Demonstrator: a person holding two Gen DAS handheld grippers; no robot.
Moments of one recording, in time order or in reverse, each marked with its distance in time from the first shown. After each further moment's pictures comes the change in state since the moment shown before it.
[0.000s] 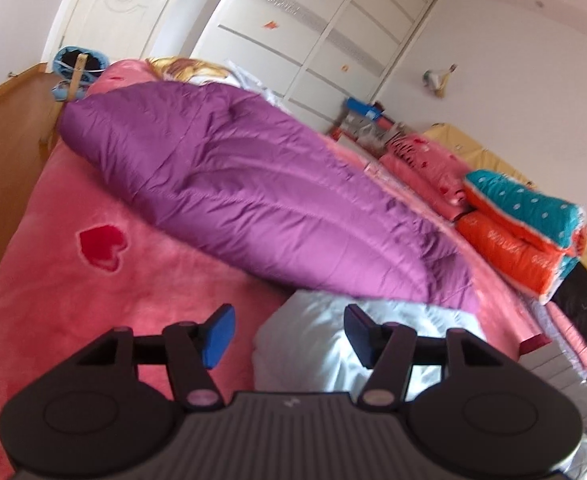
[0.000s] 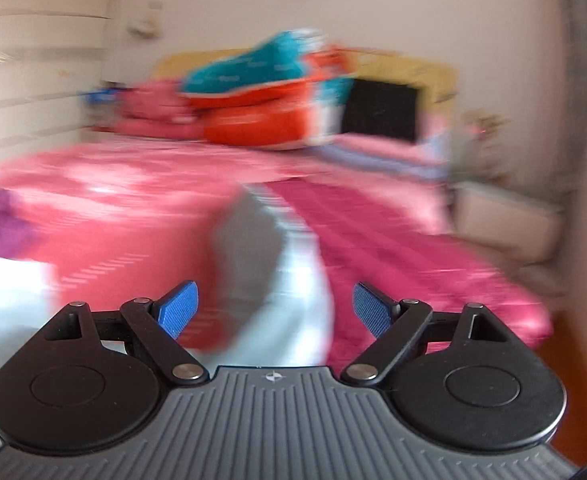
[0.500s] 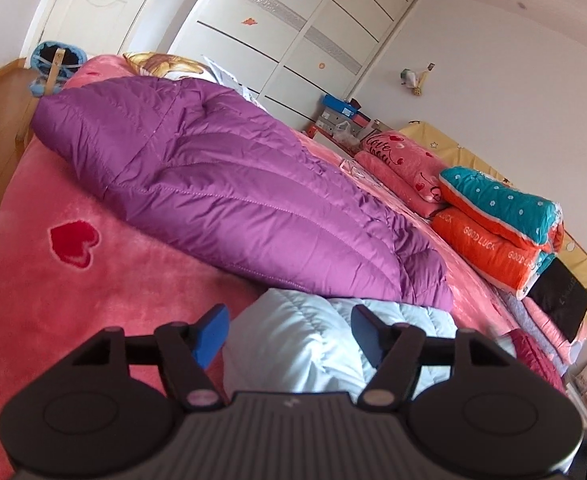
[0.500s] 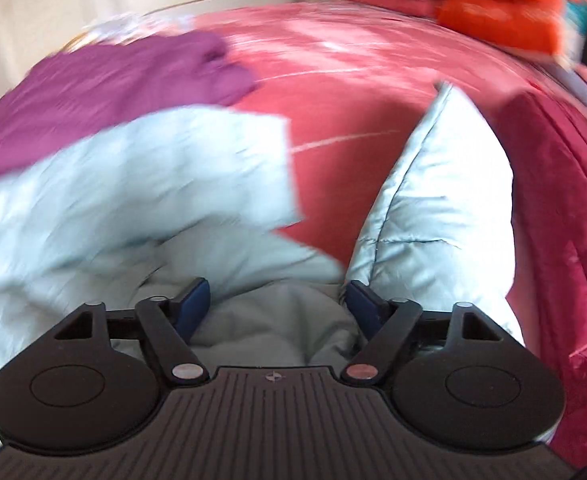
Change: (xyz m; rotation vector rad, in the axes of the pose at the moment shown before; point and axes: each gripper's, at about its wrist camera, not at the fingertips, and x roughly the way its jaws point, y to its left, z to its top) left arm 0.004 -0.002 0.000 -0.006 0.023 -0.074; right arm 0.063 0.091 -0.028 -0.386 0.410 0.512
